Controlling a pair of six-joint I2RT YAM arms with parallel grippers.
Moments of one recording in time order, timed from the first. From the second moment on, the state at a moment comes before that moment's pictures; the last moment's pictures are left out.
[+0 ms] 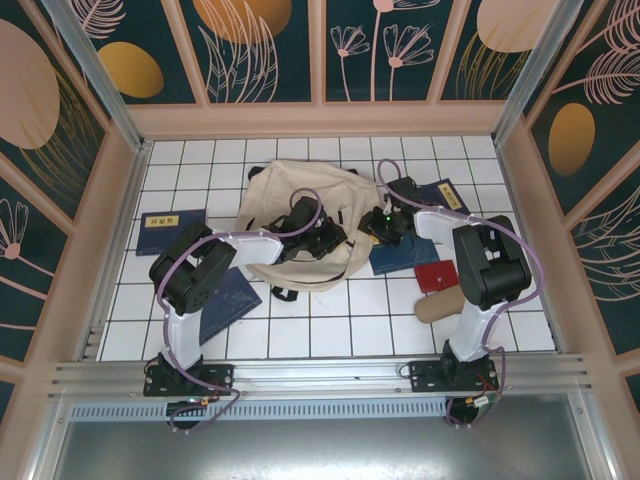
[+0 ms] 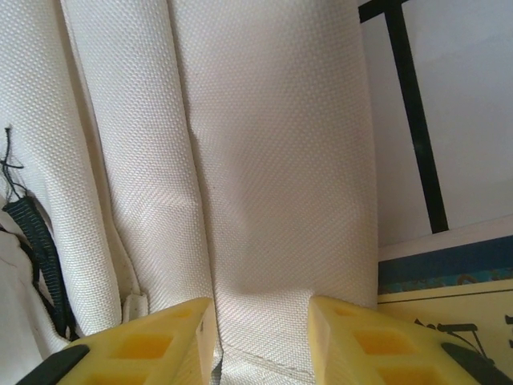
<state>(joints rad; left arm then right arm) -0.71 1.96 1.08 0.21 0.32 -1.26 0.33 1.81 1.03 -0.25 -0.37 0.73</state>
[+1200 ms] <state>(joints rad) -0.71 1.99 1.11 0.18 0.26 -1.15 0.33 1.85 1.07 -0.25 -0.34 0.74</state>
